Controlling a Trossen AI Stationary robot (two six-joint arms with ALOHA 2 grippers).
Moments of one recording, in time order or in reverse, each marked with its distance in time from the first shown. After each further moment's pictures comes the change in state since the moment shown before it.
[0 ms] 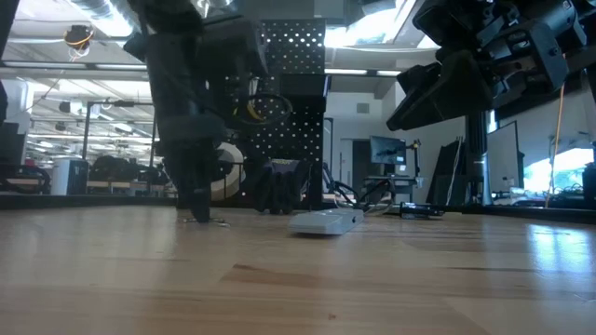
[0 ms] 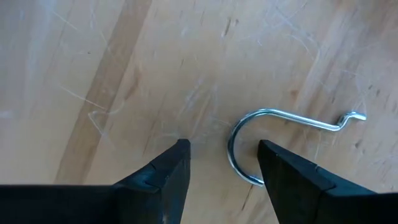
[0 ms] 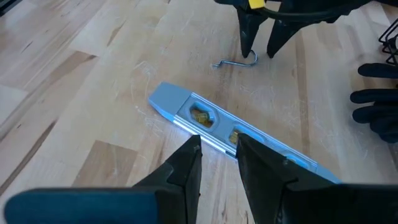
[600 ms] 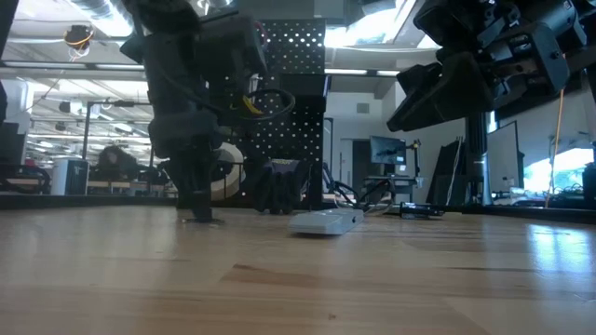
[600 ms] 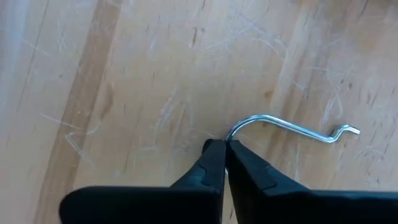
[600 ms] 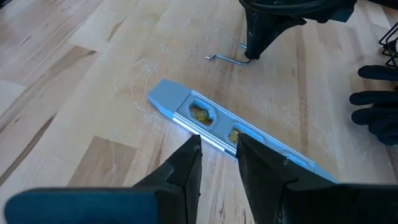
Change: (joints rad) left arm -0.002 0.002 -0.022 0.064 0.005 0.091; right arm 0.000 0.000 0.000 -0.006 0.001 -0.023
